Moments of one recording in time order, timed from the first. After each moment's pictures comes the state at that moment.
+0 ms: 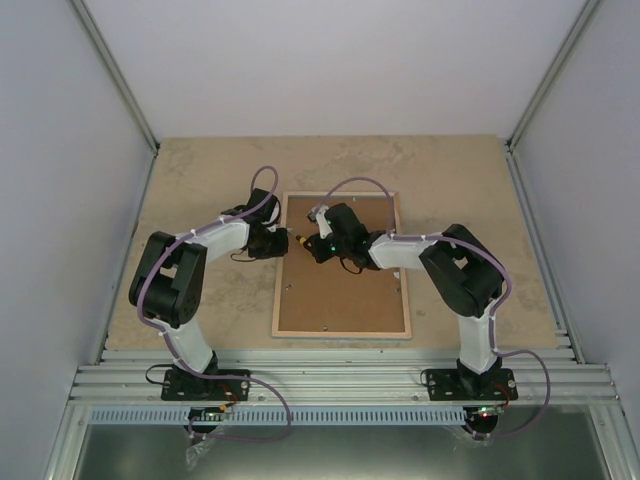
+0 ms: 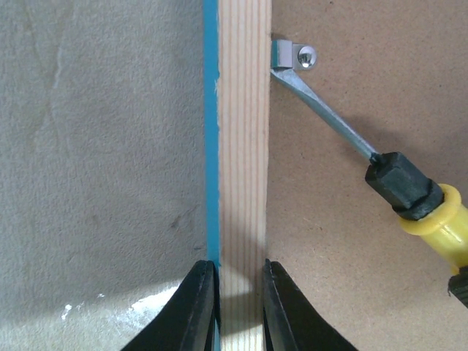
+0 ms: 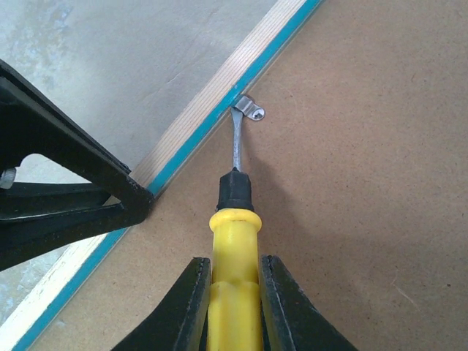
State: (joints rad) left arm -0.36 1.76 1.02 -0.46 0.18 -0.41; right arm 0.77 1.99 1.14 0.15 -0.15 0.26
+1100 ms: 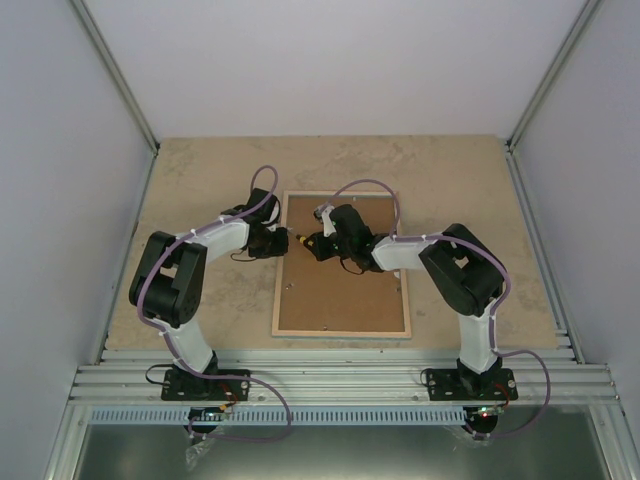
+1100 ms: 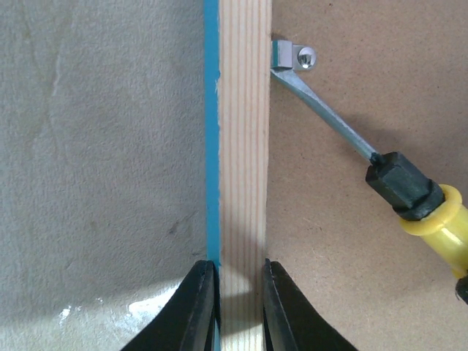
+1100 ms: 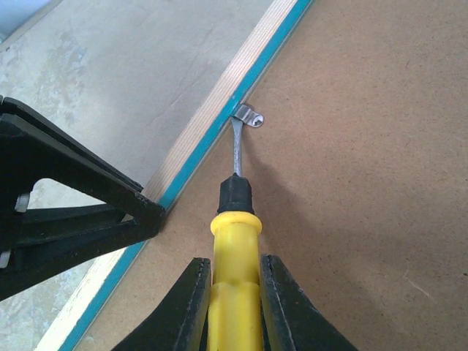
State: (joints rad) left arm -0.36 1.76 1.02 -0.45 0.18 -0.41; right arm 0.75 1.99 1.09 0.27 -0.20 0.41
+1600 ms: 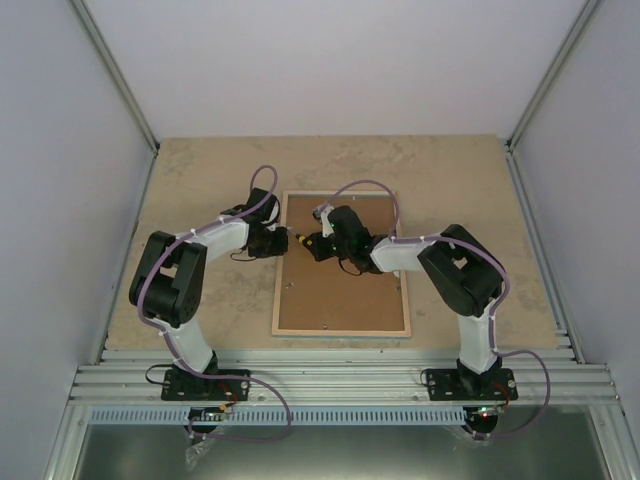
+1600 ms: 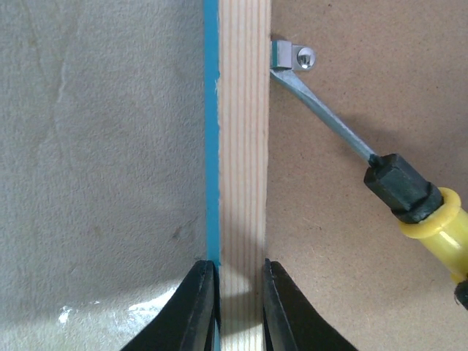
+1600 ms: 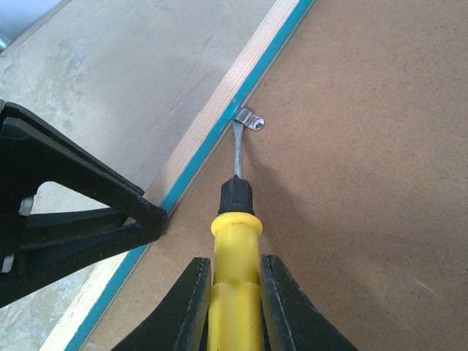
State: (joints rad) left arm -0.35 1.76 1.02 -0.44 0.18 -0.41; right arm 0.77 1.99 1.09 0.29 -0.17 0.43
